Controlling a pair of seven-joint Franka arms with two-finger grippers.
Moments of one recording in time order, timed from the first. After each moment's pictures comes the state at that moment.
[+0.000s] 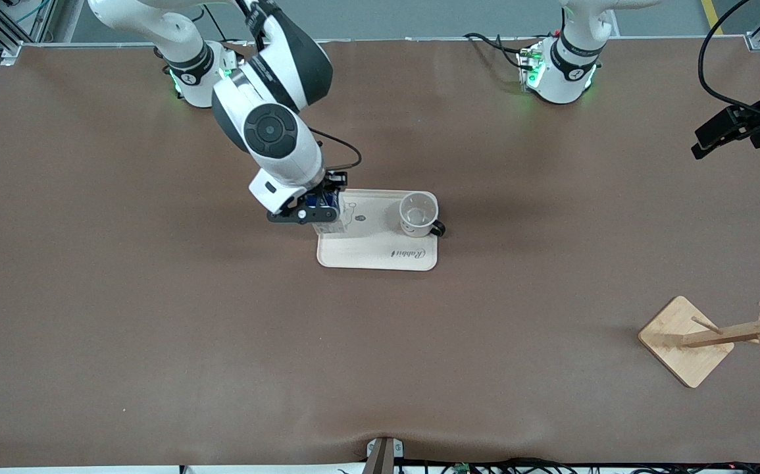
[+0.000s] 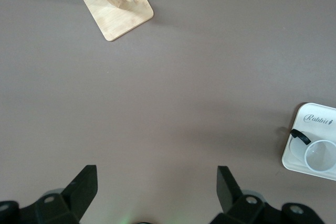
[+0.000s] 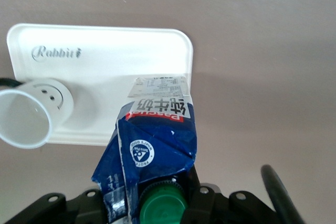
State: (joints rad) left arm 0.02 -0.10 -0.04 -1.63 0.01 1.53 -0.20; right arm 0.59 0.38 0.07 -1.63 0.13 1.85 0.61
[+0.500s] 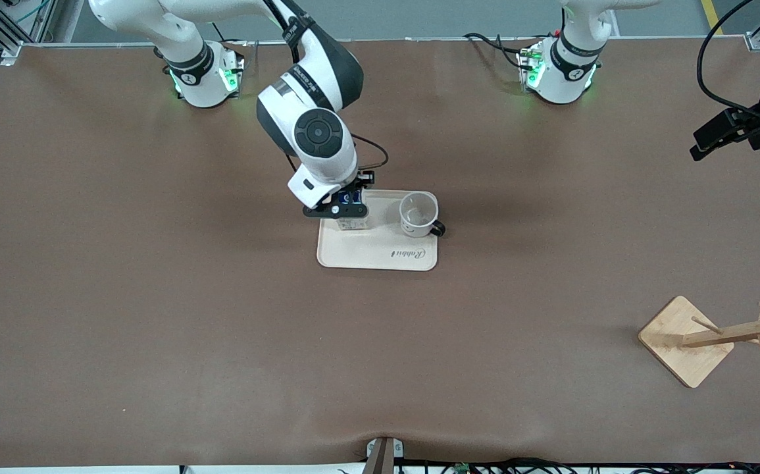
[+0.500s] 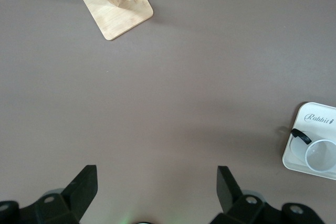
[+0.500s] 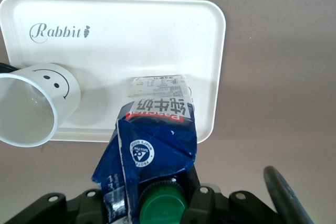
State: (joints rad) left arm 0.02 -0.10 -0.04 -1.63 0.01 1.53 -0.20; right arm 0.67 0.43 0.07 -1.65 0.14 1.91 0.69
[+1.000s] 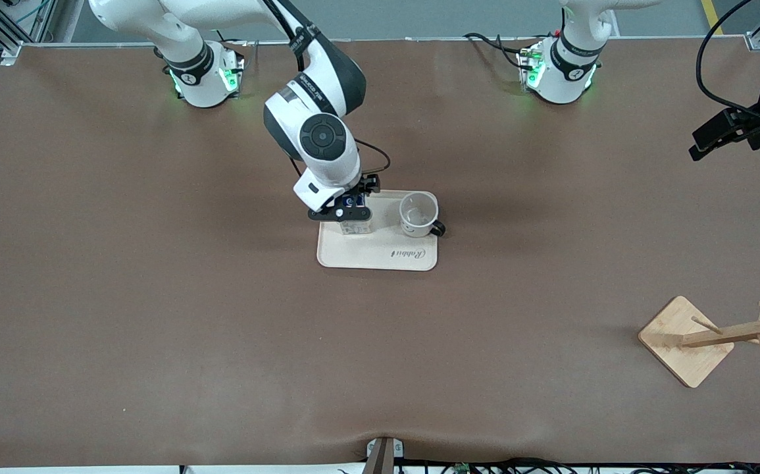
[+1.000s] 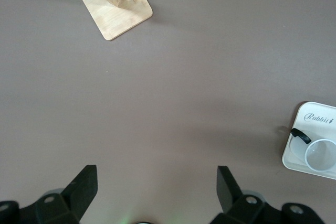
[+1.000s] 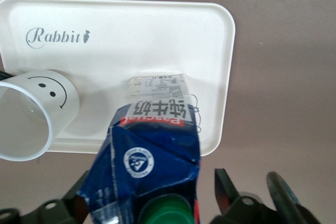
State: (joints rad) left arm 0.01 -0.10 -0.04 -1.63 0.01 1.53 -0.20; right arm 0.68 0.44 0.07 -1.68 0.14 1.97 0.69
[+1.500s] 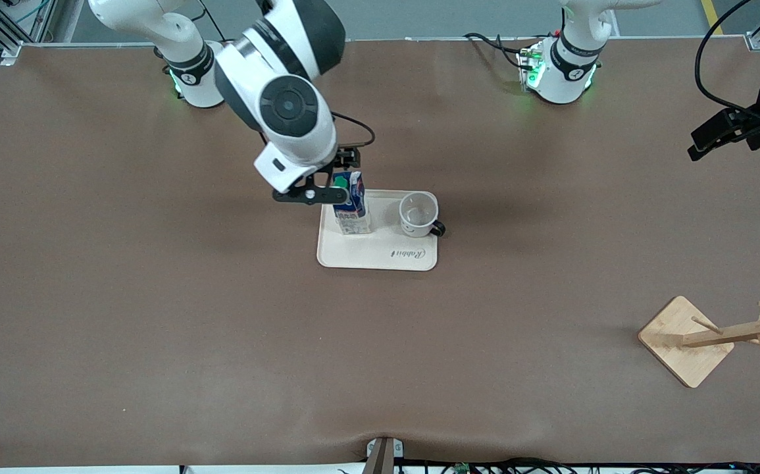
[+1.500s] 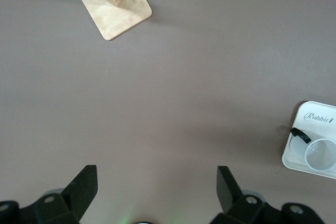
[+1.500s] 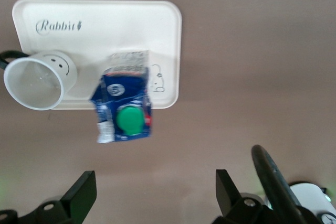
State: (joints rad) left arm 0.01 -0.10 -0.04 -1.63 0.01 1.53 -0.20; right arm 0.61 0.40 0.05 -1.35 0.15 1.47 0.69
